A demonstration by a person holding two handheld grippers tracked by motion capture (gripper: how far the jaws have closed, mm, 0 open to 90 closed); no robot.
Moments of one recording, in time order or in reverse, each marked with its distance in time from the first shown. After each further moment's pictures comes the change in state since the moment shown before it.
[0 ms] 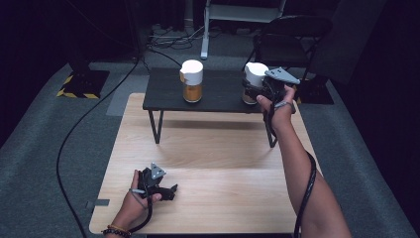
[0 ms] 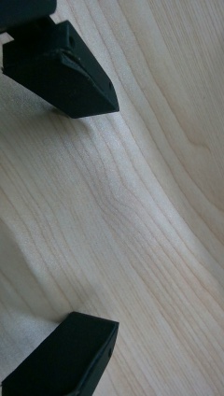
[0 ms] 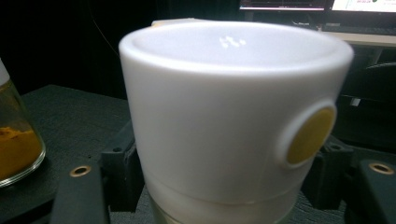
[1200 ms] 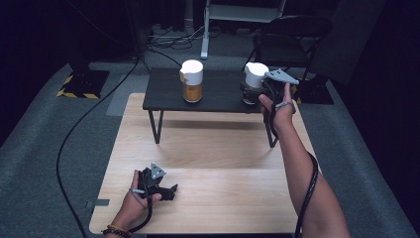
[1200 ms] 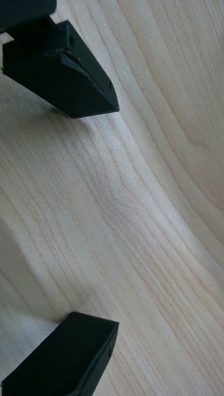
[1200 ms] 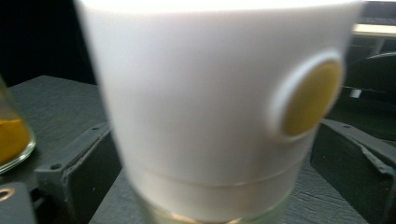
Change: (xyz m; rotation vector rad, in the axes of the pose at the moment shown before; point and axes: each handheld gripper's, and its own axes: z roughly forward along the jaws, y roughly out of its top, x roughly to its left) left arm 0.000 0.000 0.000 0.000 0.000 0.000; right arm -0.003 -0.003 0.004 0.030 0.001 0.002
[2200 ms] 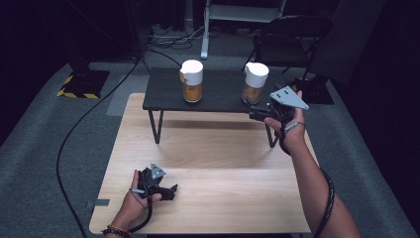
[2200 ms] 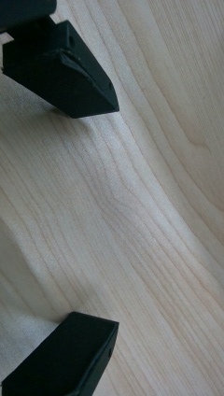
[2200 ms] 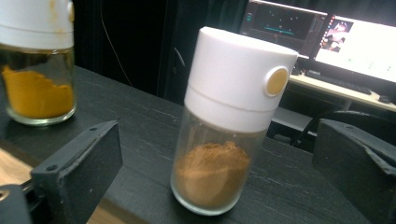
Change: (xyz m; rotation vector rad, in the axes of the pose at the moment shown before) left arm 0.000 0.000 0.000 0.000 0.000 0.000; right arm 0.020 -0.036 -0.067 -0.132 -0.029 -0.223
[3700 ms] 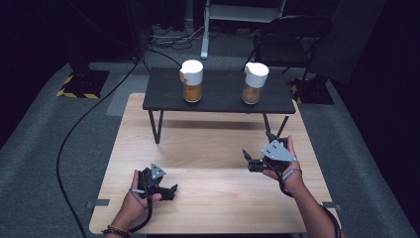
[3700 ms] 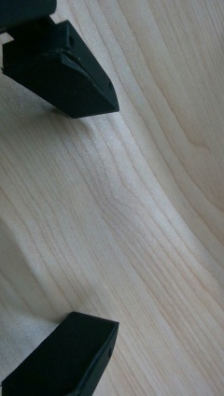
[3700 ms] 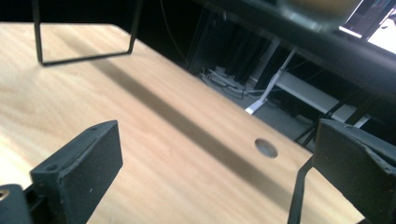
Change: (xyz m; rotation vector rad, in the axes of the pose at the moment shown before) left arm 0.000 0.000 0.000 0.000 0.000 0.000; right arm 0.025 -0.100 -0.055 0.132 0.147 -0.173
